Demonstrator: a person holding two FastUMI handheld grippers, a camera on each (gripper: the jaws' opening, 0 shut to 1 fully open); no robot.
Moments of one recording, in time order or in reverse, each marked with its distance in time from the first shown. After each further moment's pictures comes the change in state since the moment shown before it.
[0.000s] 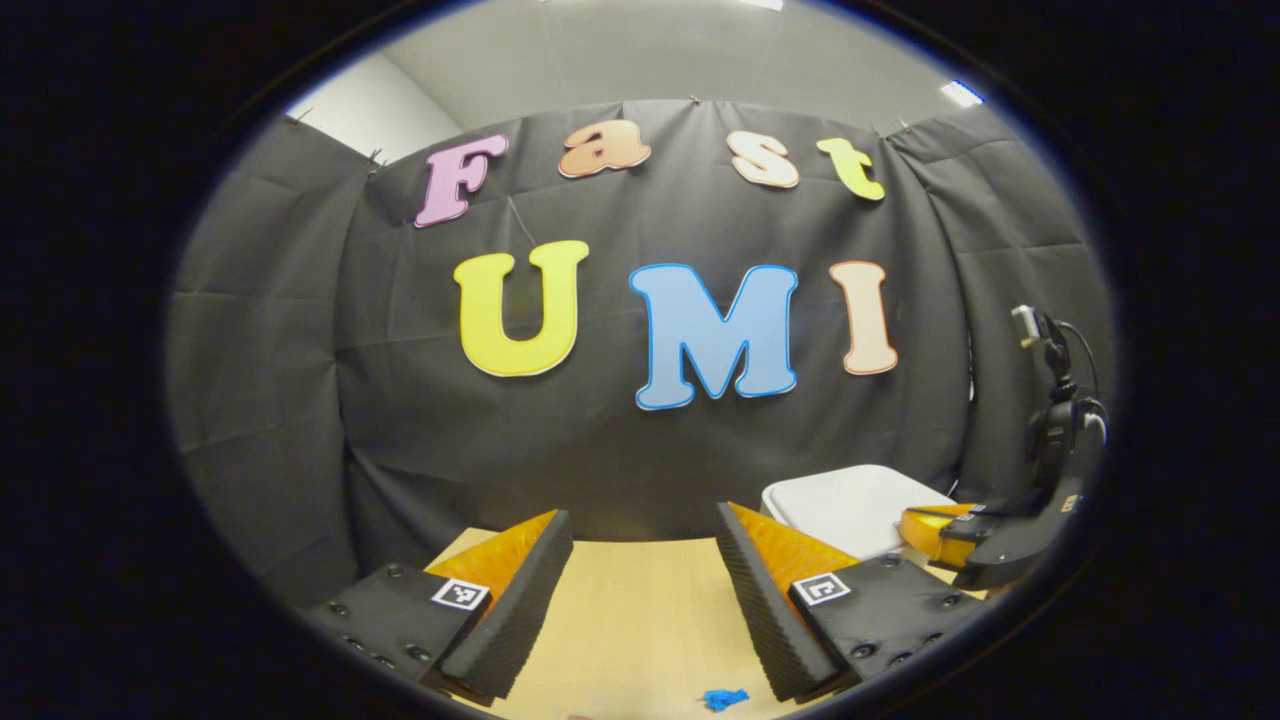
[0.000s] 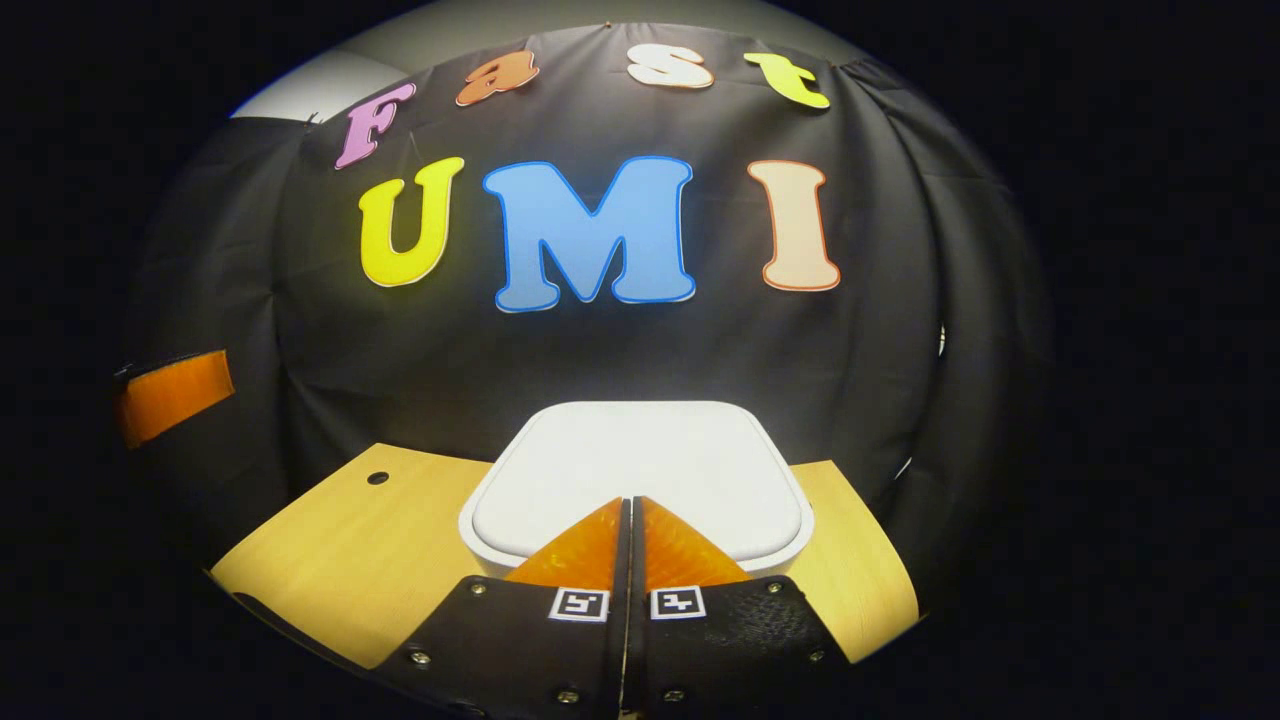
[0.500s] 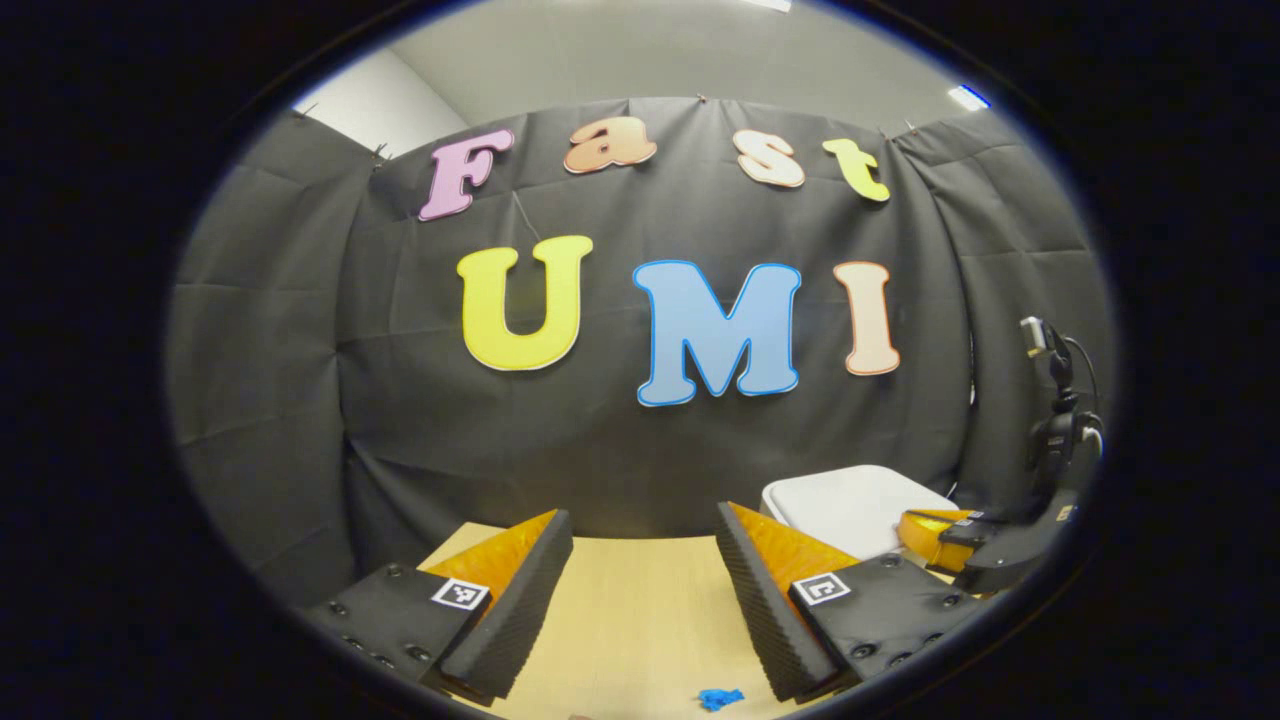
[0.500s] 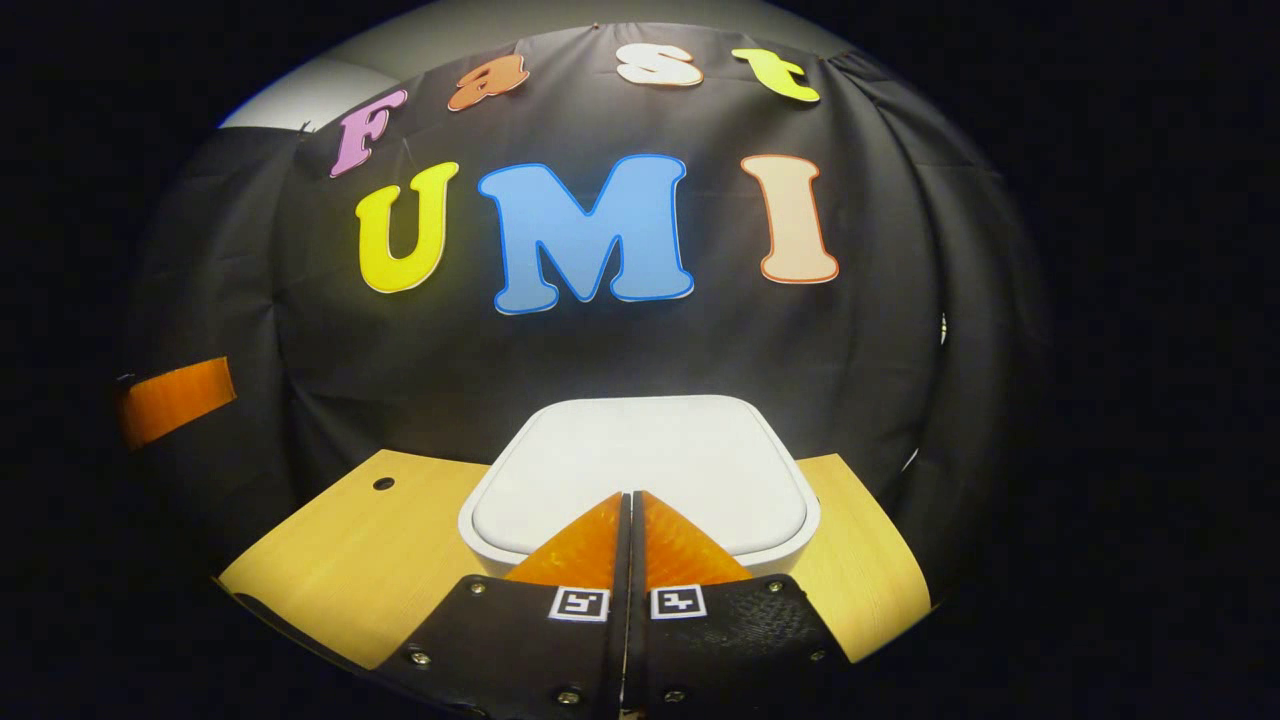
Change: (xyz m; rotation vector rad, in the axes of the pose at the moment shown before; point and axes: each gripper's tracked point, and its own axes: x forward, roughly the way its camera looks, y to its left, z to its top) left arm -0.001 0.000 -0.004 -0.024 0.010 0.004; right arm 0.002 0.003 -0.008 0.014 0.007 0.012
